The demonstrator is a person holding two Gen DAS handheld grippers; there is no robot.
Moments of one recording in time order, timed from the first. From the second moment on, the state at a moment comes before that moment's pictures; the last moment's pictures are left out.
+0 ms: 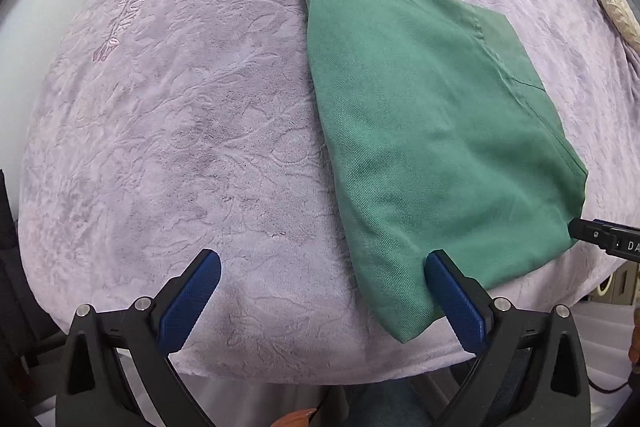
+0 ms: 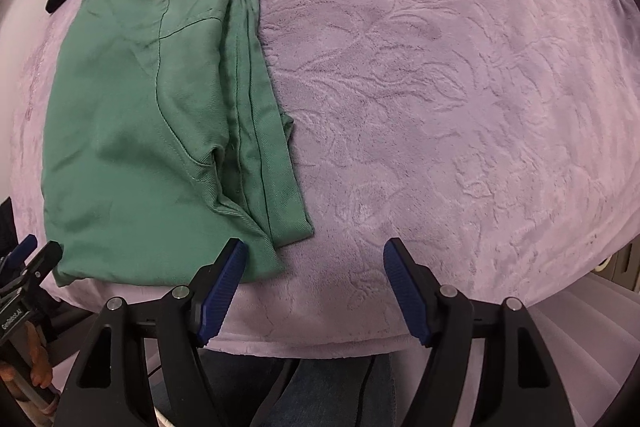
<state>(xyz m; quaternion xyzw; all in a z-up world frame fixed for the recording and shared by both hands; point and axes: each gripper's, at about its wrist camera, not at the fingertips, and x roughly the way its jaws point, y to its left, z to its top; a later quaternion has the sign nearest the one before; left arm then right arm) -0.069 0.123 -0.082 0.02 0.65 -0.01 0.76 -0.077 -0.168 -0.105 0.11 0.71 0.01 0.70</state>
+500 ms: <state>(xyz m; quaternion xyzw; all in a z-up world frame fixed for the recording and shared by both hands) -0.069 0.117 -0.081 0.02 0.66 -0.02 0.75 -0.065 -0.167 -0.087 0.13 0.70 0.02 0.71</state>
